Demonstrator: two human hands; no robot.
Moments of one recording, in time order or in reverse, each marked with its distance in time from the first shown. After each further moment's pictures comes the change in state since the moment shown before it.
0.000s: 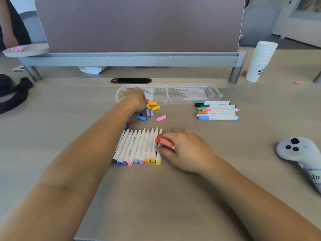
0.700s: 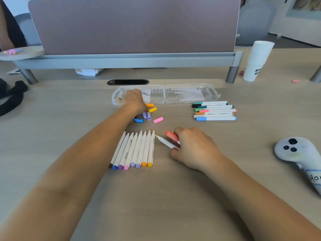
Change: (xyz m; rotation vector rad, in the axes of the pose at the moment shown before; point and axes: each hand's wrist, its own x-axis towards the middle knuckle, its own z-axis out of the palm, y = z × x) left_hand 0.006 0.012 0.012 -0.073 0.032 -0.123; right_hand 0.000 0.007 -0.018 -0.138 -0.099 0.304
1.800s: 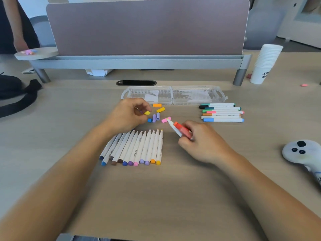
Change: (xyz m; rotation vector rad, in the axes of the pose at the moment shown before) left_hand -0.100 -0.060 -0.040 -0.594 -0.037 0.398; right_hand 0.002 0.004 -0.004 0.307 0.109 -0.070
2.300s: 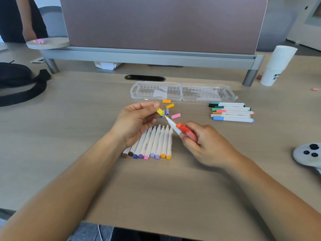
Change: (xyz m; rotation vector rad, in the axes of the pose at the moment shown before) left_hand -0.040 0.010 0.015 -1.184 0.110 -0.370; right_hand -0.009 -0.008 0.014 0.059 -0.028 -0.244
